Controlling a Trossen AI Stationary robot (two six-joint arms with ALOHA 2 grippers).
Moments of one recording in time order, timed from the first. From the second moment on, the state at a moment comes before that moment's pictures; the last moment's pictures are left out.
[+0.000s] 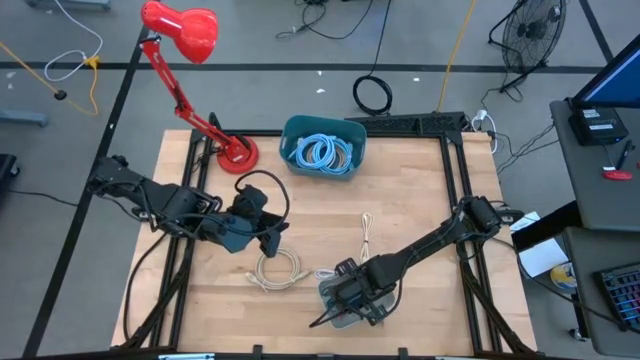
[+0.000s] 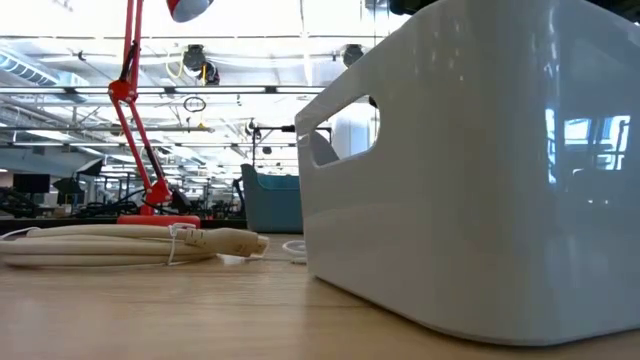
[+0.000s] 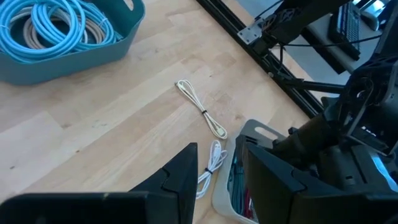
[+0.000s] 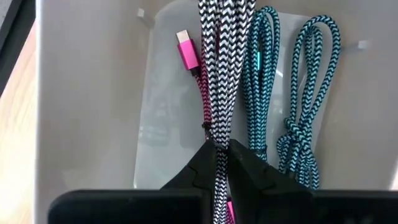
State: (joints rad) left arm -0.43 1.36 1.46 -0.88 -0.56 -1.10; right arm 0.48 2.00 1.48 -0.78 -0.10 -0.04
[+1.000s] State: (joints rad) left arm -0.43 1.36 1.46 -0.90 -0.56 -1.10; right arm 0.48 2.00 1.49 -0.80 -0.32 0.04
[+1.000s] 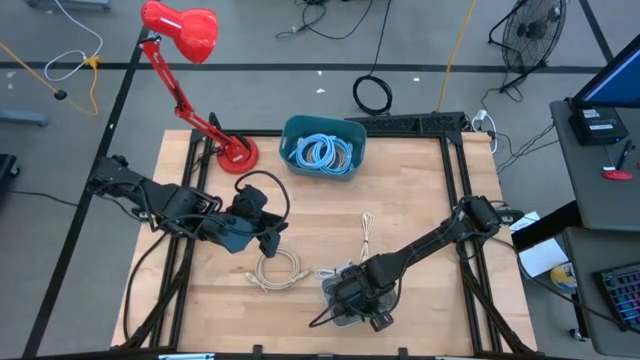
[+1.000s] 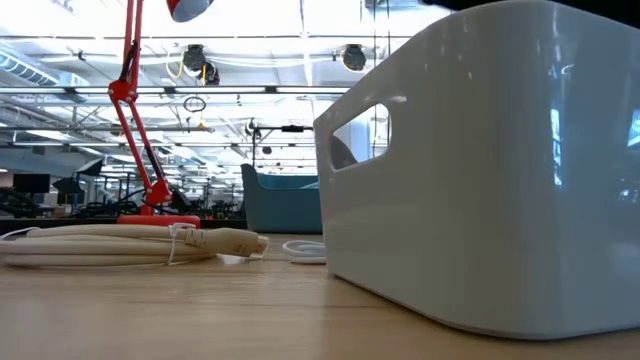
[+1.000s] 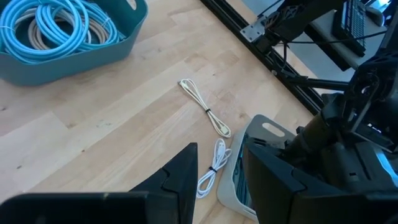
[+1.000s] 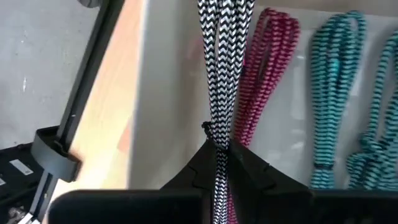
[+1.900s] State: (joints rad) left arm -0.43 1.36 1.46 -0.89 -0.56 -1.11; right arm 0.46 2.08 1.49 -0.83 -0.26 0.04
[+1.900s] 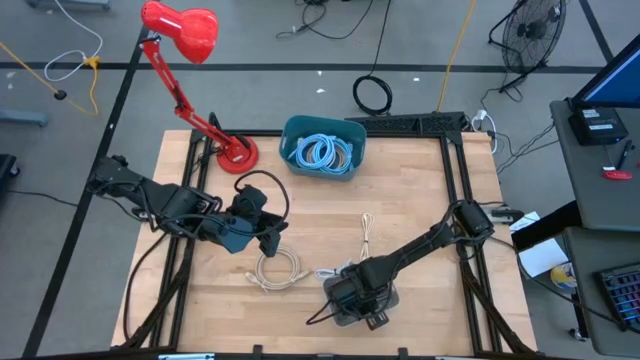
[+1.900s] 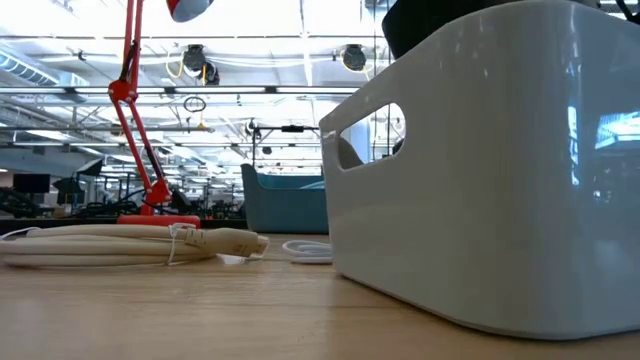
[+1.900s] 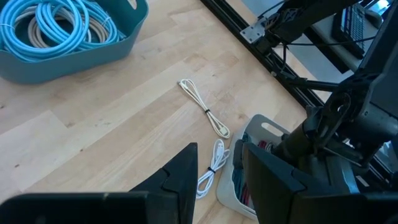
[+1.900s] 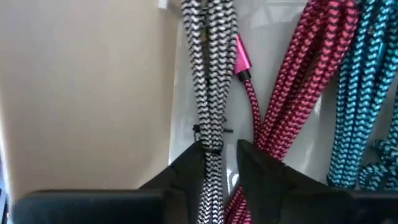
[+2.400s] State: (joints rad) left arm -0.43 1.36 1.46 -0.89 -0.58 -1.10; right arm 0.45 1.92 1.48 -0.86 -0.18 0.05
